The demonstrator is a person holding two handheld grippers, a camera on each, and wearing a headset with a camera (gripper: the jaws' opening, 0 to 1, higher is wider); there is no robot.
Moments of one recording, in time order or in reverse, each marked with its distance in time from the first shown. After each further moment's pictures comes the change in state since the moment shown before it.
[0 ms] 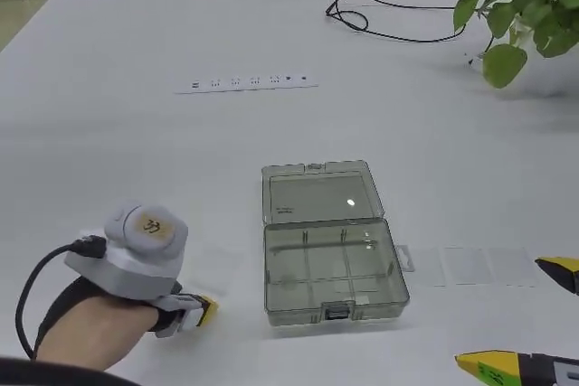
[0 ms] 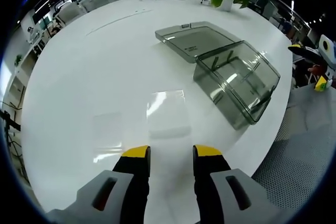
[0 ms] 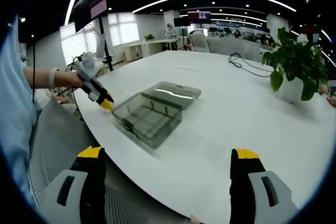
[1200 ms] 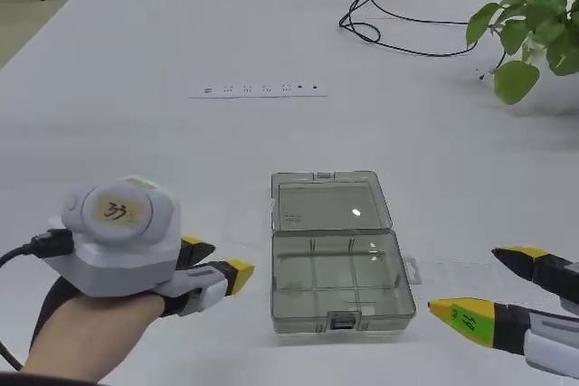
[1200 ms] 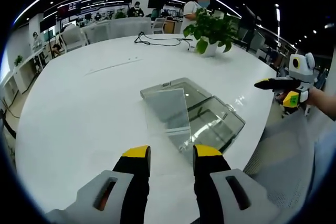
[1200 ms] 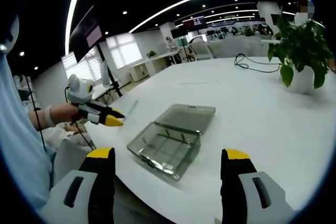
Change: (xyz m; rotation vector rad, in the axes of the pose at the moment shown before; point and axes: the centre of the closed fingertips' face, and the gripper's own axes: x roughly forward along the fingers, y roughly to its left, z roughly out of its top) left arm -0.057 -0.045 0.072 -0.025 -0.341 -0.094; right arm 0.023 0.020 0.060 0.185 -0.120 0.113
